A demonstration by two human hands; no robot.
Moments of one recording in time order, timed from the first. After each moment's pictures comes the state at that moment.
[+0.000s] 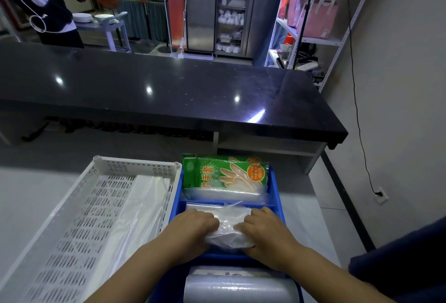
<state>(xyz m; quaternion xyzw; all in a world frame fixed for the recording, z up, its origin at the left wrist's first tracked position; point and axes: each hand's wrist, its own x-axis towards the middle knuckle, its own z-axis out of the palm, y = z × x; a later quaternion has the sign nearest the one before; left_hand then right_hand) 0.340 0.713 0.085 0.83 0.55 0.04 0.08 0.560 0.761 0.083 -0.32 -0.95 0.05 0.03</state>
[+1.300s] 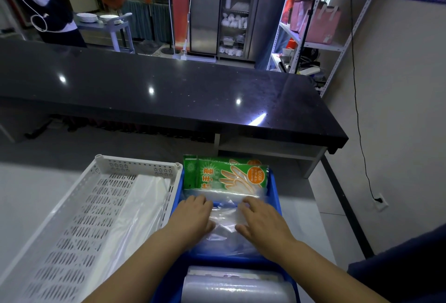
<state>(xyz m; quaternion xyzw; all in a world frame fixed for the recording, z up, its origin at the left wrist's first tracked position) 0.351 0.737 0.087 0.74 0.66 -0.01 0.08 0.548 0.777 0.080 -0.42 -0.90 0.07 0.03</state>
